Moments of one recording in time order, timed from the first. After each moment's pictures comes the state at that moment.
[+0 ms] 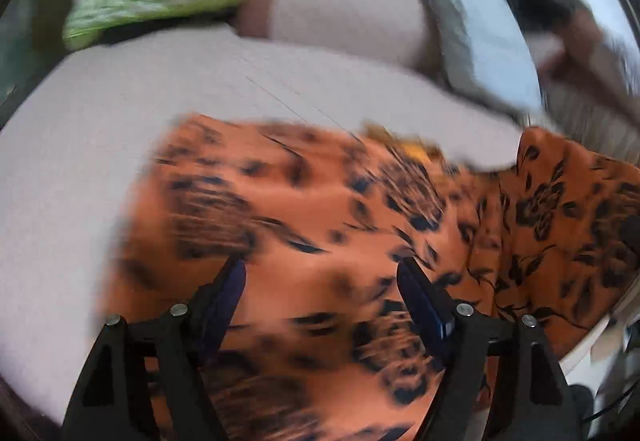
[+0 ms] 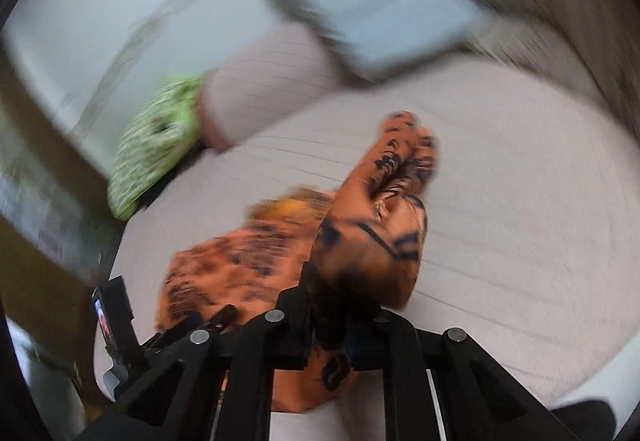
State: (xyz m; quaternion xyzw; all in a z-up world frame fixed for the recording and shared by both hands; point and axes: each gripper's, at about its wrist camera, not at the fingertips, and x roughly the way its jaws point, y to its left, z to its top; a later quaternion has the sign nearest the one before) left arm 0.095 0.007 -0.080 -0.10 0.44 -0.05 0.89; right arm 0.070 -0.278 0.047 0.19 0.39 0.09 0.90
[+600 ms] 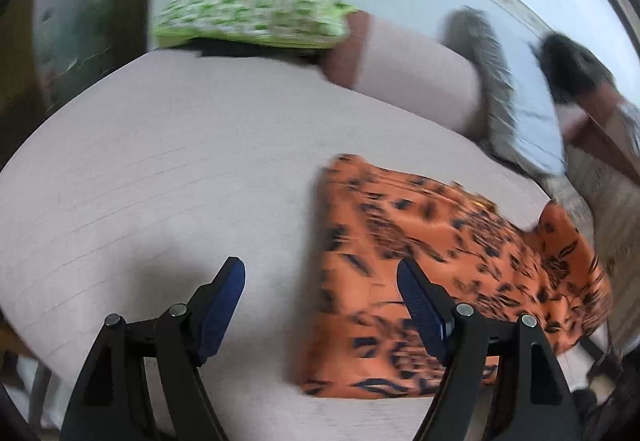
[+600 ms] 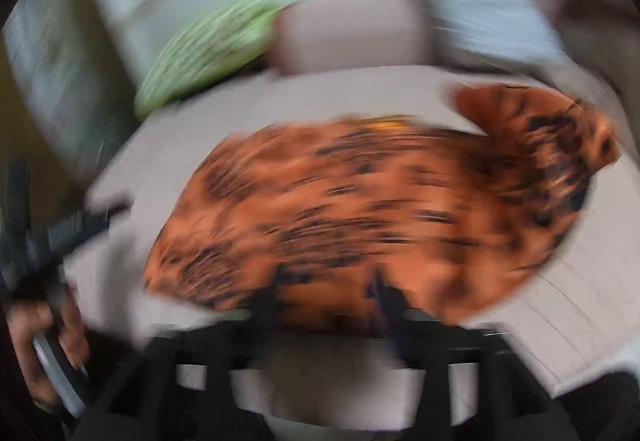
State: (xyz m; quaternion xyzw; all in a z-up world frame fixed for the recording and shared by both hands) left arm 0.032 0.108 -0.058 -0.12 0.39 -0.01 0.91; right arm -0.001 -0.197 -0.004 0.10 0.41 0.10 0.90
